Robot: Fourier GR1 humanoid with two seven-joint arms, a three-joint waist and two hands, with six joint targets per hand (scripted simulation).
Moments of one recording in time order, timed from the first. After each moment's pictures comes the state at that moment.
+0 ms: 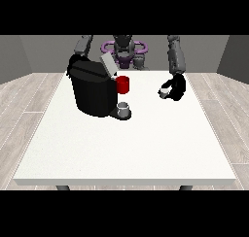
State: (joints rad) left arm -0.59 0.42 0.05 -0.56 -0.59 0.17 -0.32; right arm -0.24 -0.03 -0.04 -1.40 -0.01 -0.15 -0.05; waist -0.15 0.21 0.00
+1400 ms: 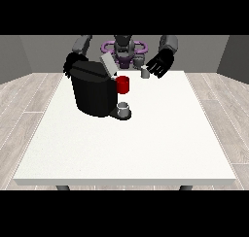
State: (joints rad) left arm -0.92 0.41 0.05 -0.68 -0.61 -0.10 -0.20; right arm -0.27 -0.04 -0.06 -1.27 -0.05 -0.12 -0.09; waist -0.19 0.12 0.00
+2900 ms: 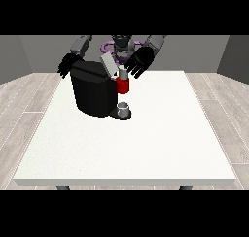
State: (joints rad) left arm -1.17 0.45 0.12 -0.63 -0.63 -0.14 -0.11; right arm -0.32 -0.03 -0.03 -1.36 -0.02 -0.16 -0.07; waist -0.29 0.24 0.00
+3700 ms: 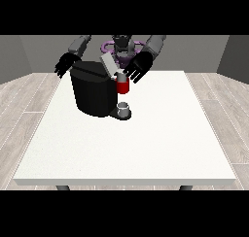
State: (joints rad) left arm -1.16 0.42 0.11 -0.62 -0.65 -0.12 -0.13; right arm -0.33 -0.05 -0.07 -1.37 -0.05 -0.15 -0.06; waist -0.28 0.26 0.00
